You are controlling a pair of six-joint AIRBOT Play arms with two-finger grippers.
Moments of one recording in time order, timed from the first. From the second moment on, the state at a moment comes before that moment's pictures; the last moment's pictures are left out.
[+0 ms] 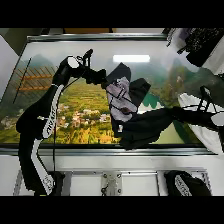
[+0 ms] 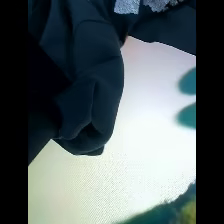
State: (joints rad) left arm -0.25 -2.00 1.99 0.93 -1.15 -1.55; right arm -0.25 -0.84 0.71 -1.08 0.97 1.46
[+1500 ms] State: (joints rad) left arm -0.16 -1.80 2.02 0.90 -1.03 -1.57; right arm -0.25 -0.81 1.13 -1.17 1.14 1.44
